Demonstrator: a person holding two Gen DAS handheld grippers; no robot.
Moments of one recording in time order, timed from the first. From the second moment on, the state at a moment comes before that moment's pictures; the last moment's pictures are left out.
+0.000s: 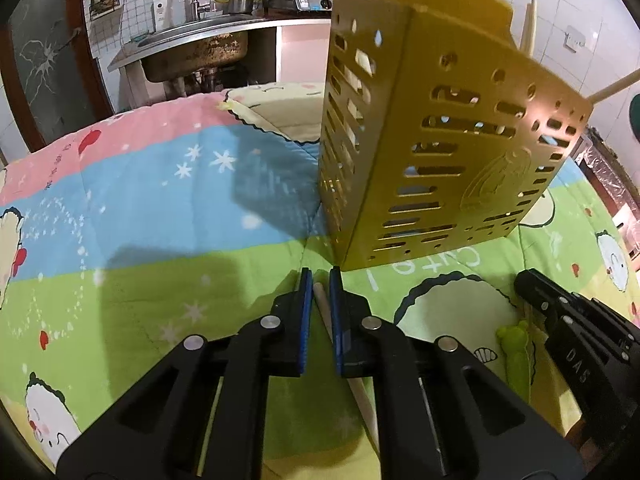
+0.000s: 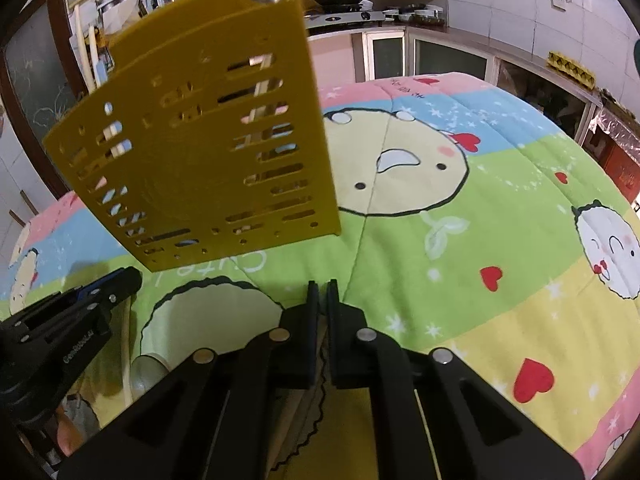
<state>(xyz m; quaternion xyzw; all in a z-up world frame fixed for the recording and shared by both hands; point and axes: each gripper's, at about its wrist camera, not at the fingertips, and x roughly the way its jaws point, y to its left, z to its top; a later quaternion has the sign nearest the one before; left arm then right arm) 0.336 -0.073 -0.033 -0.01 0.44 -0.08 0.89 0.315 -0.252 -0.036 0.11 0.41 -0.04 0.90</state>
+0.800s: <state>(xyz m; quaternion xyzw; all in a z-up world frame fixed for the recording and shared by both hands) 0.321 -0.063 -0.037 0.00 0.44 -0.08 0.90 0.310 -0.259 -0.034 0.11 0.42 -0.05 0.90</state>
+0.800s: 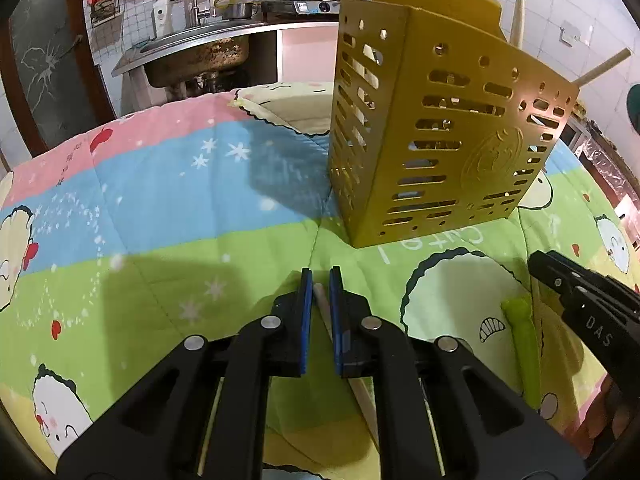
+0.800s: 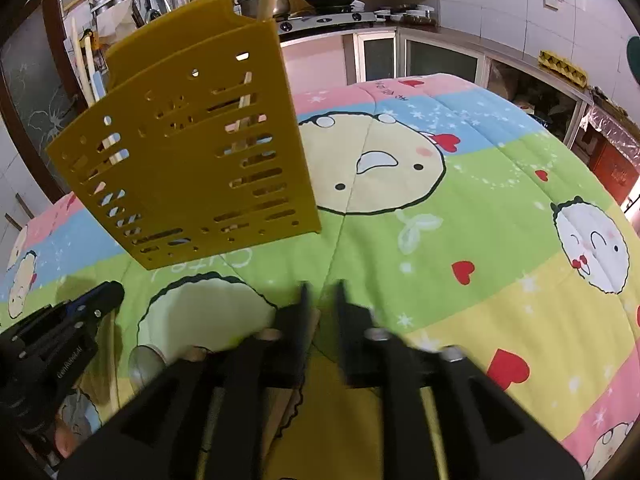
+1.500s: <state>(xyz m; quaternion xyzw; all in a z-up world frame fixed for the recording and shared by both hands) 0.325 -0.077 -0.040 0.03 0.44 -0.07 0.90 0.318 -0.245 -0.034 0.08 0.44 -0.06 0.89</state>
